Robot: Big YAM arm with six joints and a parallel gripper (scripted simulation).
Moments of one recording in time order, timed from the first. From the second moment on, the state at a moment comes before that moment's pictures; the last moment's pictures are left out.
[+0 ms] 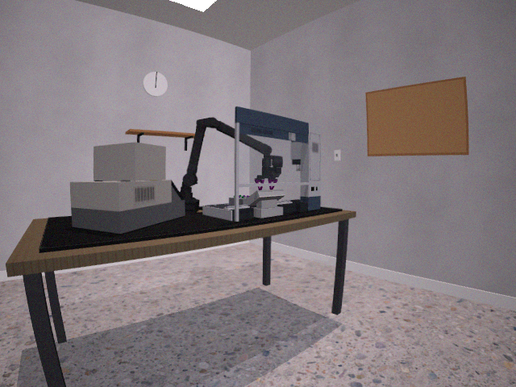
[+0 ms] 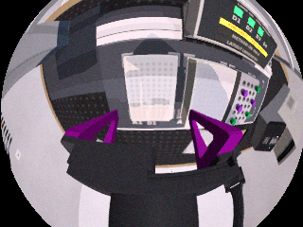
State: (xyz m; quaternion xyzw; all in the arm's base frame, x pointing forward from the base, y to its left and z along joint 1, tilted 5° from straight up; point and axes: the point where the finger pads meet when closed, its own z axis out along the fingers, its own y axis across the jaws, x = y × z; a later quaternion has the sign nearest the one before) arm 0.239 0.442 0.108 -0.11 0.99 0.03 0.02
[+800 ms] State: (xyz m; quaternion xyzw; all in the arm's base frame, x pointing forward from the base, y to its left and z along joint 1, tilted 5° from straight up) arm 0.243 0.446 0.104 -0.11 0.99 0.04 0.02
